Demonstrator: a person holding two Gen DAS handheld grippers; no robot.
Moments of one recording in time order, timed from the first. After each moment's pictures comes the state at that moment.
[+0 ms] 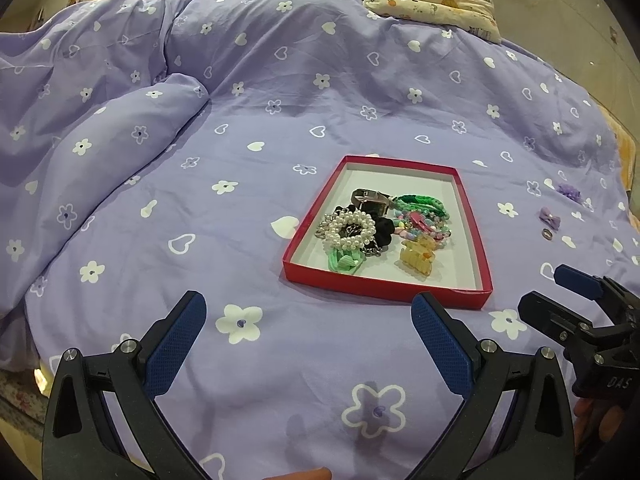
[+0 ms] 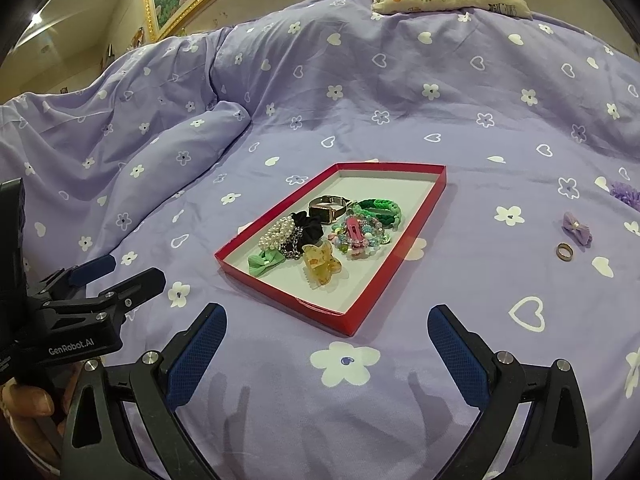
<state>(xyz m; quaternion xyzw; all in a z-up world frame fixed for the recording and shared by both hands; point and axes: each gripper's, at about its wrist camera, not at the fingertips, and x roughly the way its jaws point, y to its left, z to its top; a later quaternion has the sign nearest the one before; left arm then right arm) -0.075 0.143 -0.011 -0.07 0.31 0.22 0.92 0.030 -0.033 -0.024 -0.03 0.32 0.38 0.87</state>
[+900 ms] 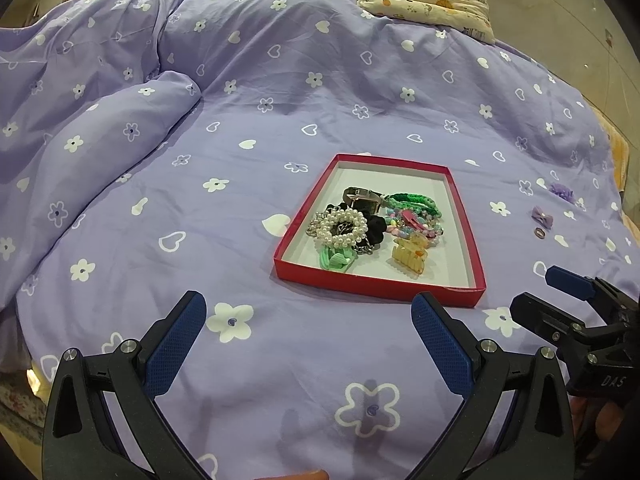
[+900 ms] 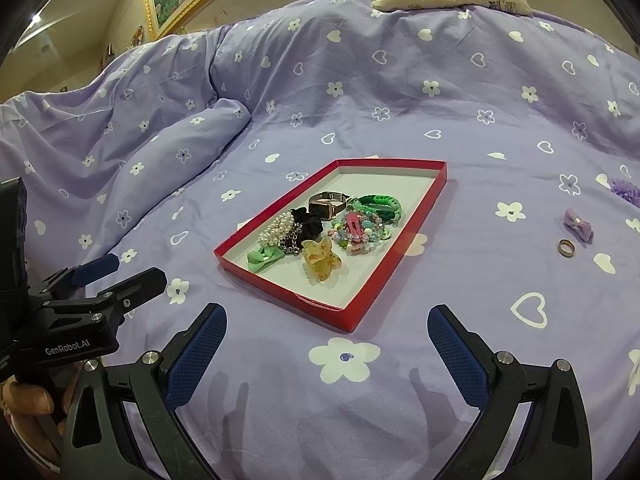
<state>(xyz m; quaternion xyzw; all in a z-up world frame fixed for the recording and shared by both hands) -0.074 0.141 -0.014 -0.08 0.31 0.21 0.92 0.028 -0.032 -0.027 -0.03 0.33 0.38 0.86</state>
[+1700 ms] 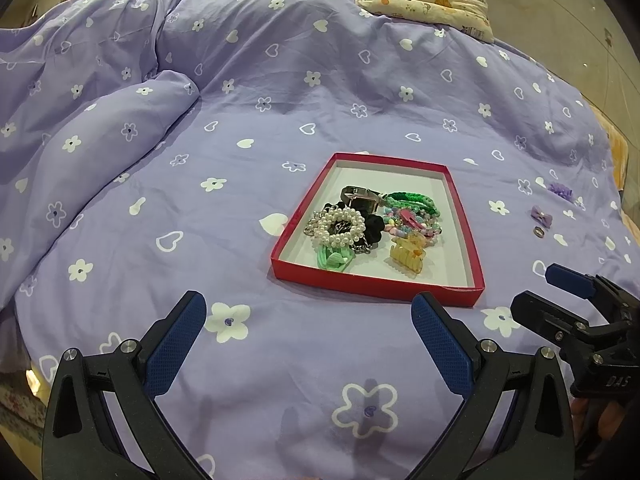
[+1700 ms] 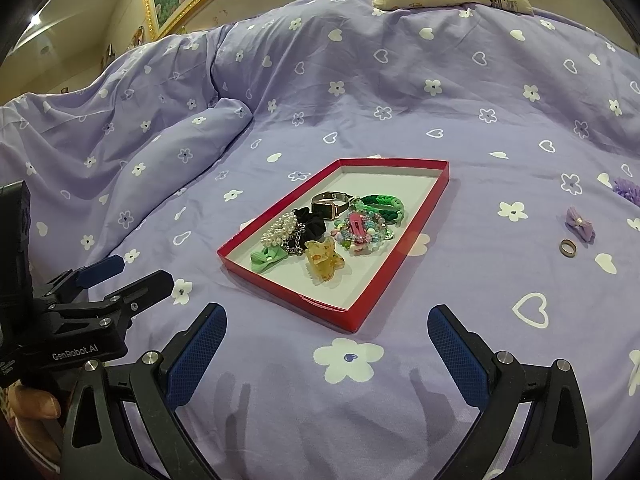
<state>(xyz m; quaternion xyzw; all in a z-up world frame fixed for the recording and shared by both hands) -0.072 0.140 -0.015 -0.08 0.31 0.20 0.92 0.029 -0.032 -0.027 -0.02 0.33 0.39 0.86</state>
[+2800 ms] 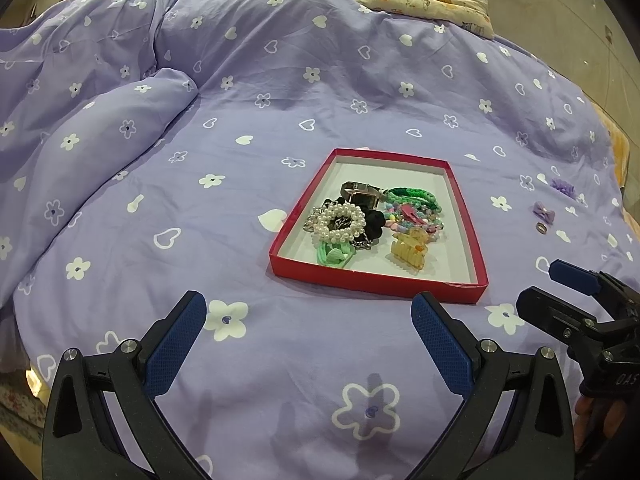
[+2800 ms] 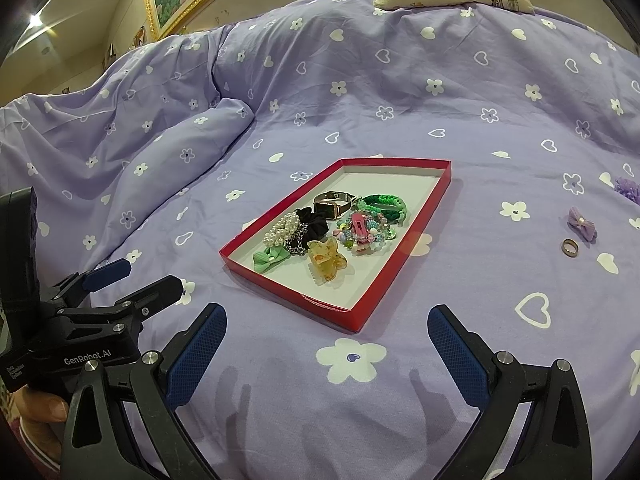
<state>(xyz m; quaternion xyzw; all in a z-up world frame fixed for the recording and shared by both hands) -0.070 0.142 -0.024 -0.07 0.32 0.20 0.92 0.028 -0.031 -0.024 -0.02 0.33 0.39 0.86</state>
